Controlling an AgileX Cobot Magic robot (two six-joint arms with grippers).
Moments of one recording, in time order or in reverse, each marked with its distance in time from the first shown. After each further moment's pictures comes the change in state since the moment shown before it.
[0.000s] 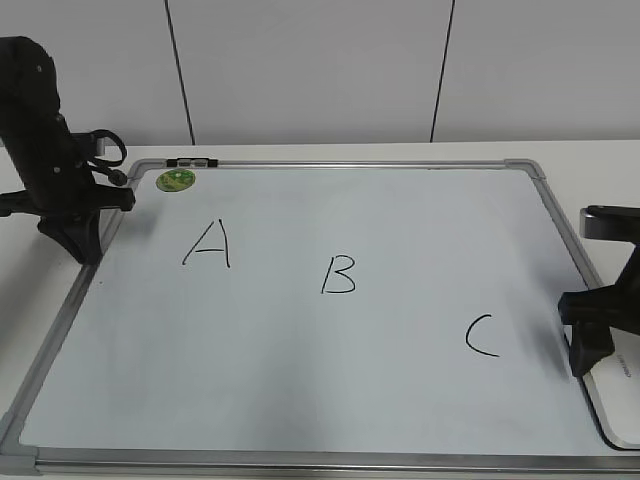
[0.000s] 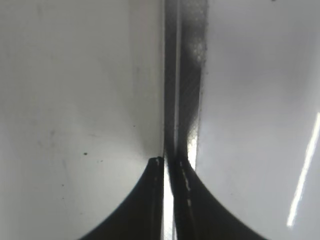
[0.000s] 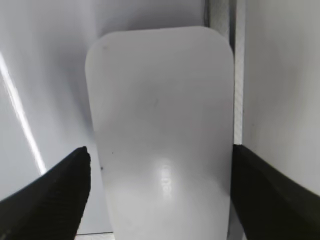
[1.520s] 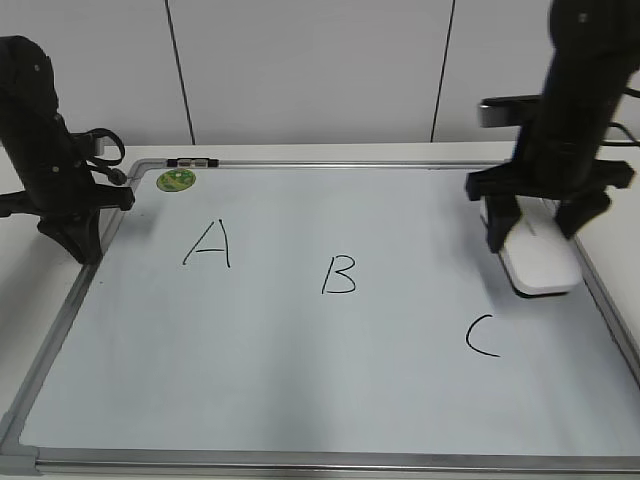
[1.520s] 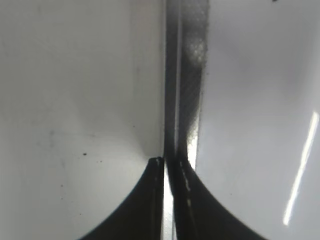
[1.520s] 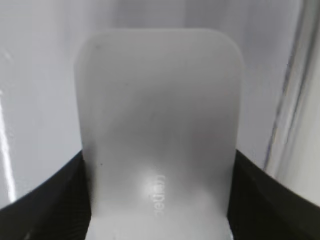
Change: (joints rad) left arm 0.005 0.000 0.000 -0.015 -0.002 0.000; right arm 0.159 0.313 -0.711 -0.050 0.377 -0.025
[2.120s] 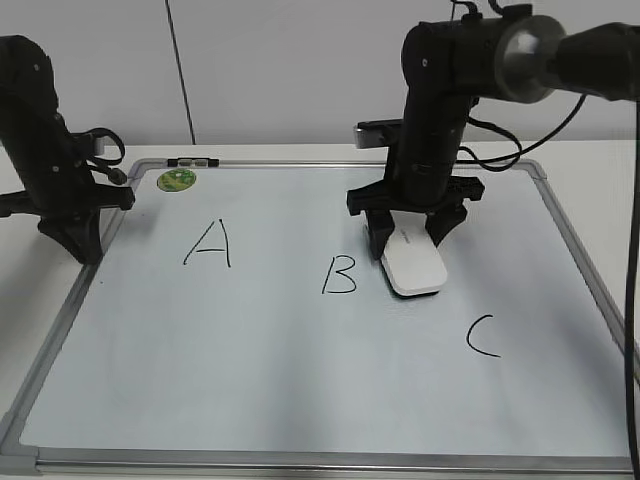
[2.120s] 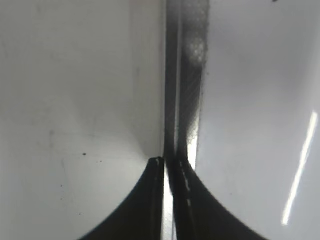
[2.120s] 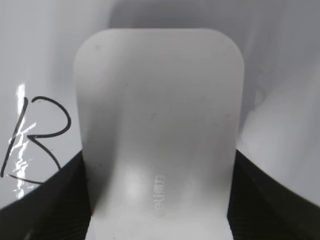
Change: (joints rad) left arm 0.000 0.000 0.000 -0.002 0.000 0.000; right arm 0.143 0.302 -0.333 0.104 0.010 -0.020
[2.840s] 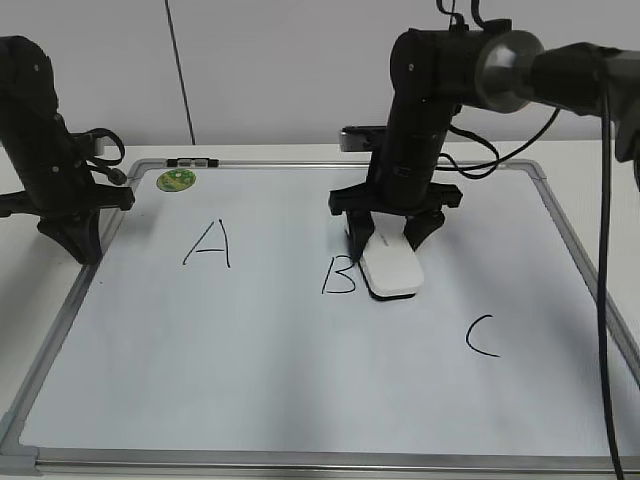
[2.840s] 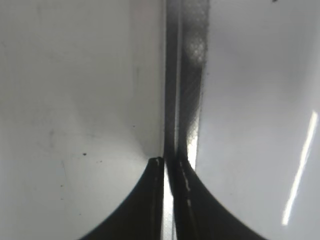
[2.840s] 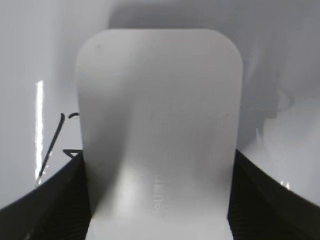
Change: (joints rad) left arm 0.000 0.000 0.000 0.000 0.000 0.000; right arm 0.011 0.075 -0.094 0.087 0.030 -0.029
